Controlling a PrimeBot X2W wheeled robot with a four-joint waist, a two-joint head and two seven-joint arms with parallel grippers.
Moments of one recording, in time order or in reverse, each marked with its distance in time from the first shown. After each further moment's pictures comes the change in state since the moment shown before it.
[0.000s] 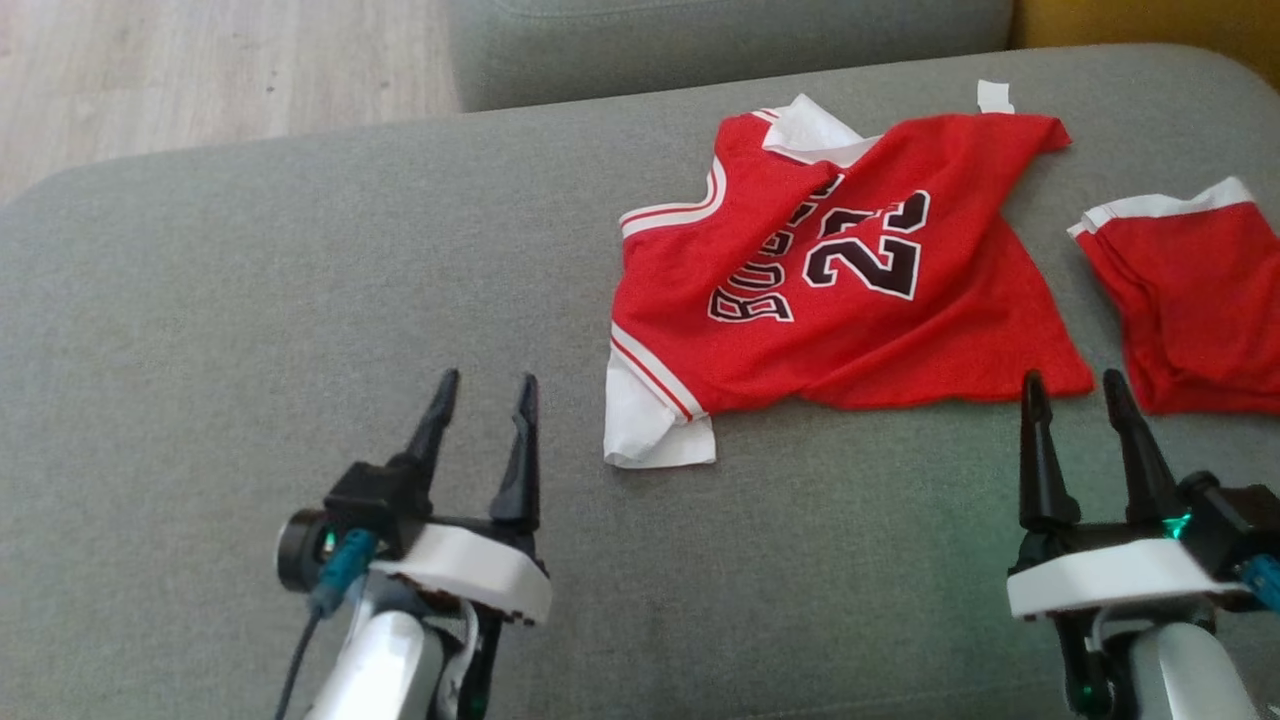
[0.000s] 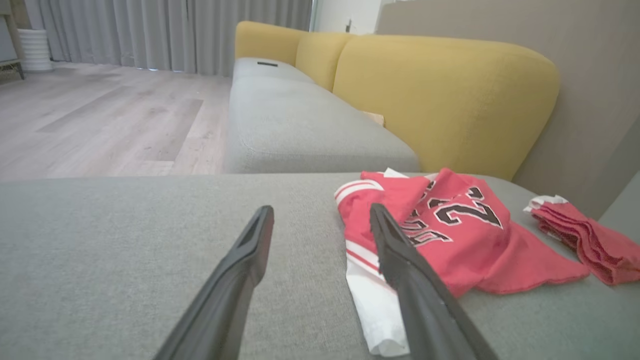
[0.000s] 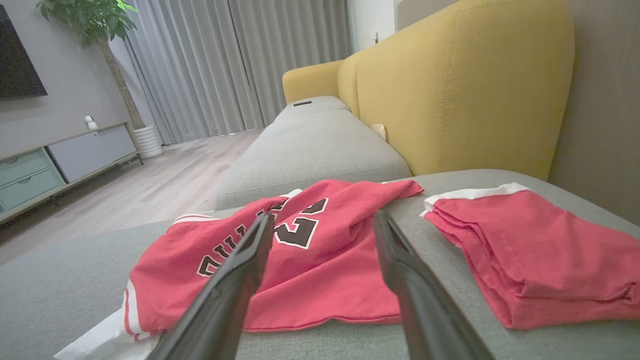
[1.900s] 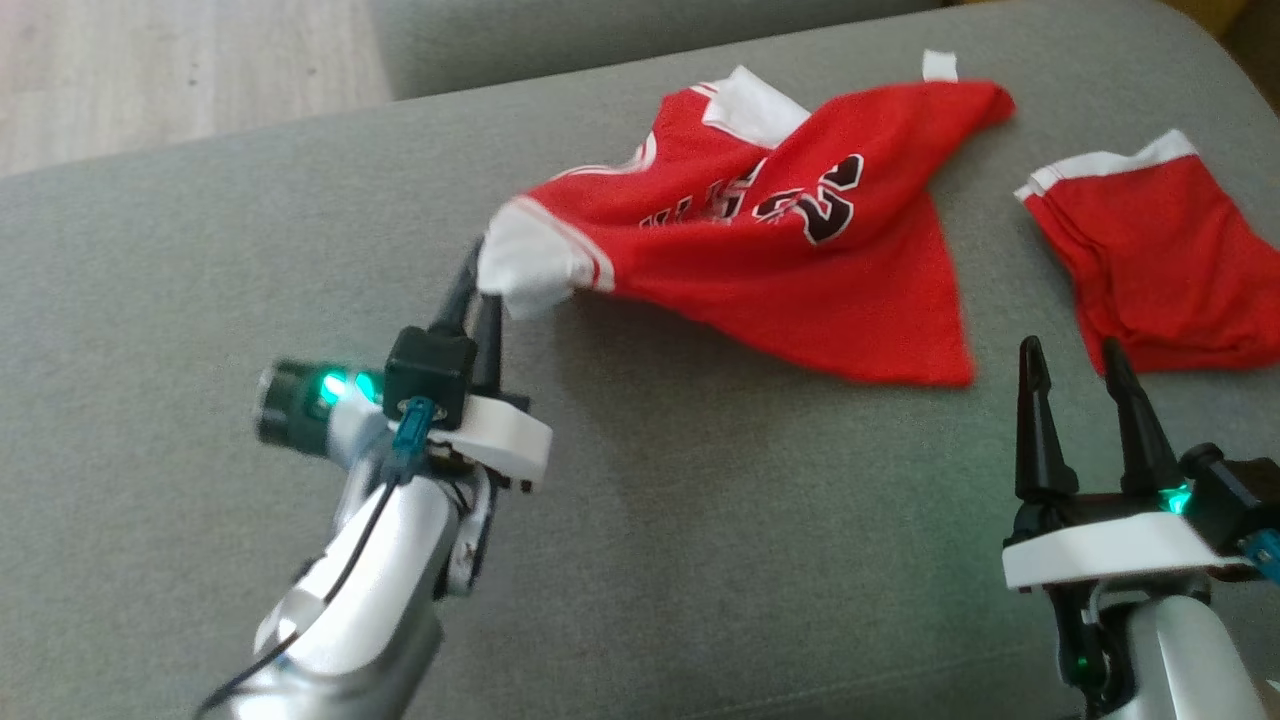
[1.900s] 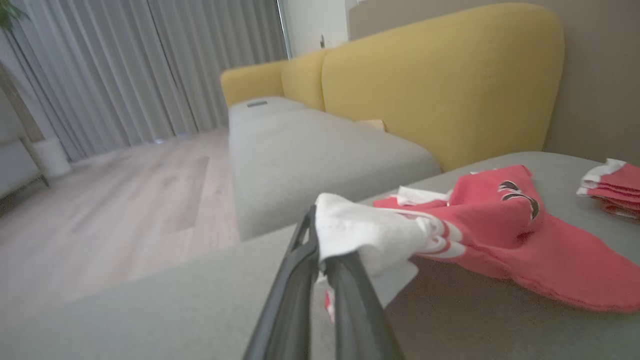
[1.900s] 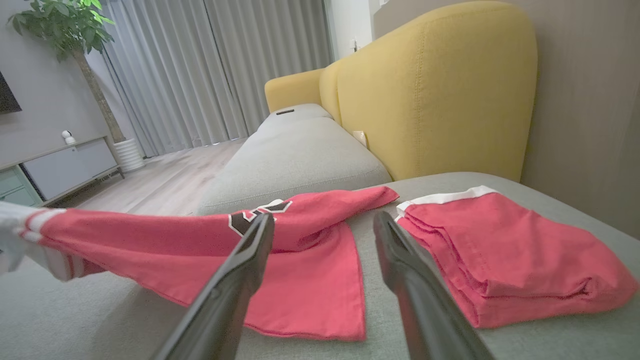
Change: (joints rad) left arm -0.310 0.085 -0.185 0.180 0.077 0.193 0.004; right arm -0.042 0.000 0.011 -0.011 0.025 0.000 0.002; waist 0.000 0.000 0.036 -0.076
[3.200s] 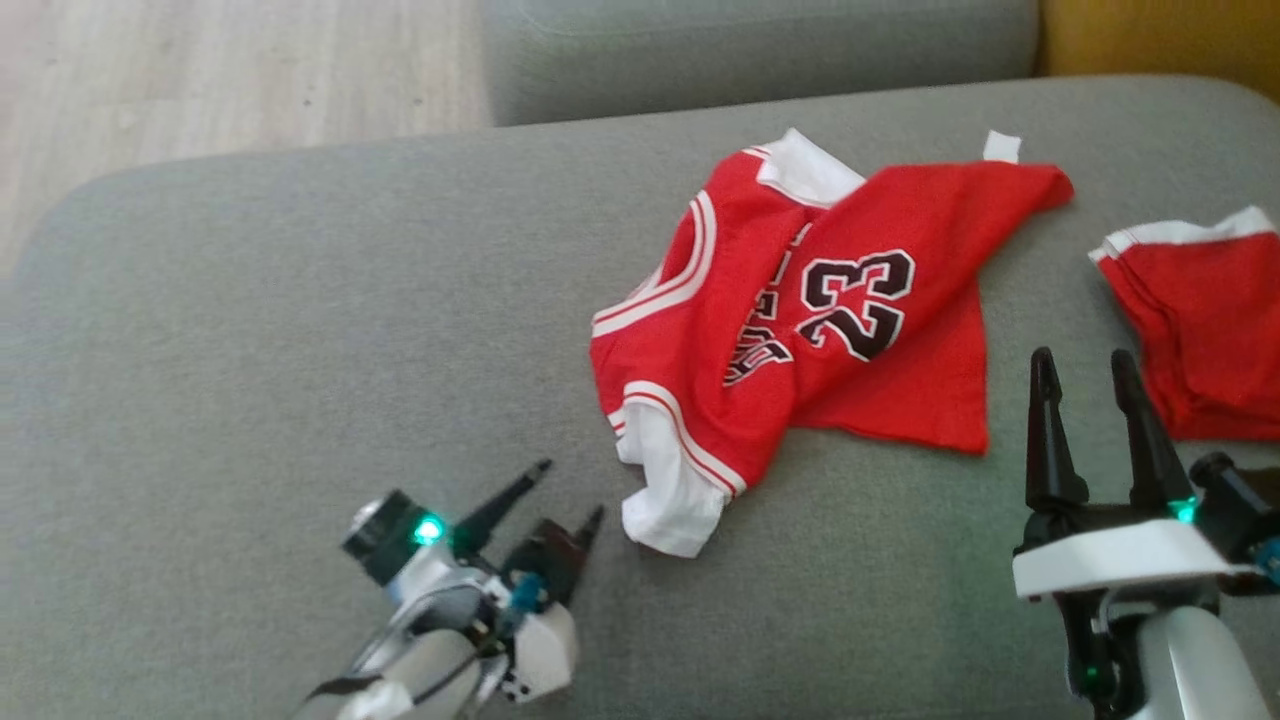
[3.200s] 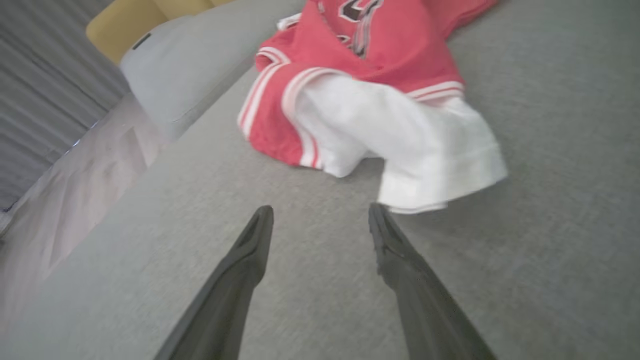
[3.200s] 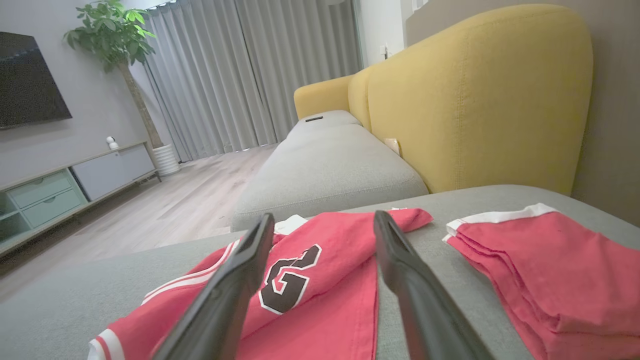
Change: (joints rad) left arm 0.052 0.050 -0.328 0.294 0.194 -0.181 0.013; right arm 0.011 0.000 -0.018 0.003 0.018 0.000 0.017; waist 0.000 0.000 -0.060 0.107
